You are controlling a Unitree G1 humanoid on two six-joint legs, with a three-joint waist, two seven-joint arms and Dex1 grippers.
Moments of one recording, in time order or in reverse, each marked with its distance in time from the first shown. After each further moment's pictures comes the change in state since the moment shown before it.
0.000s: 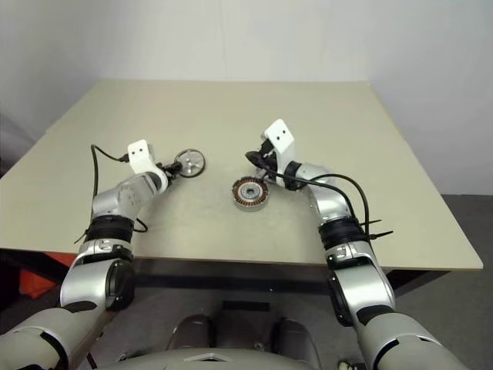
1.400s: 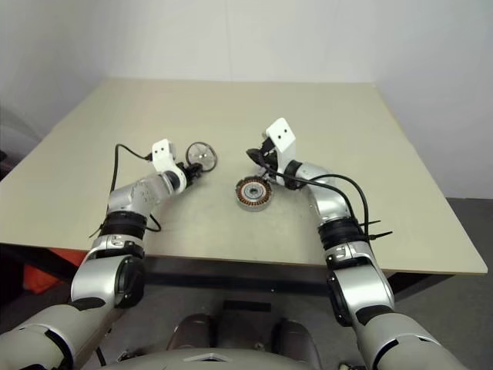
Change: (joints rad) left arm -0.005 -0.073 -0.041 -0.032 -0.049 0.071 -0.143; right arm 0.001 0.010 -0.003 0.008 0.007 -0.027 -0.026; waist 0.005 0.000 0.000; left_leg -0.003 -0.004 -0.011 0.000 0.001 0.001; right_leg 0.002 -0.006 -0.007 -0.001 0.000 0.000
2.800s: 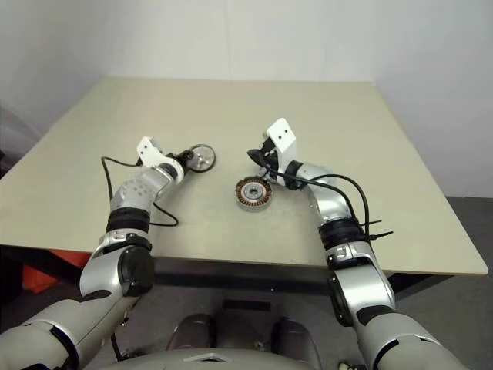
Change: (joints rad) left arm -0.102 -0.063 0.256 0.159 -0.191 -0.136 0.199; right arm 0.001 -0.006 0.001 -0.003 0.000 0.013 -0.002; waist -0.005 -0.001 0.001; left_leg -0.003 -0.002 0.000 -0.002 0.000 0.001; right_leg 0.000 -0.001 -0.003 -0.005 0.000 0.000
